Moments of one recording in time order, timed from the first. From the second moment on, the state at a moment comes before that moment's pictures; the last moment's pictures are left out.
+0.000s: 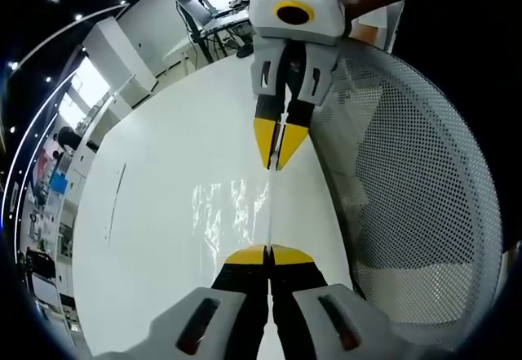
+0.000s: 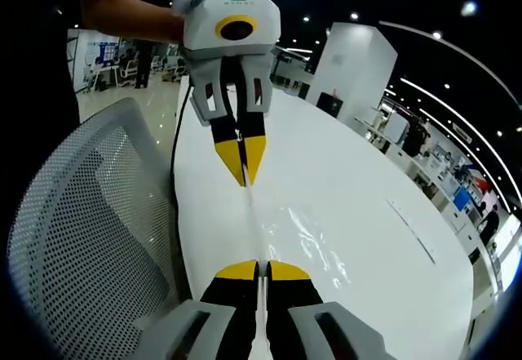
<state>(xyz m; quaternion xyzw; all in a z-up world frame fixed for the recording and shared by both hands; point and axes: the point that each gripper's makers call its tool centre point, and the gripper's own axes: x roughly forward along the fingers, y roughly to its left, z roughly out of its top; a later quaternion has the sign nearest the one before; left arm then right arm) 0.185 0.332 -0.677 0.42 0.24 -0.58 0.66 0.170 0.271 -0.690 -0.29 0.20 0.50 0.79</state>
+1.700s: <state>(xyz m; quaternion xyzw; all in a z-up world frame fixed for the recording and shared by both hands) 0.186 0.352 -0.680 0.40 0.25 -0.56 0.67 0.171 0.247 -0.698 -0.31 0.22 0.48 0.79</state>
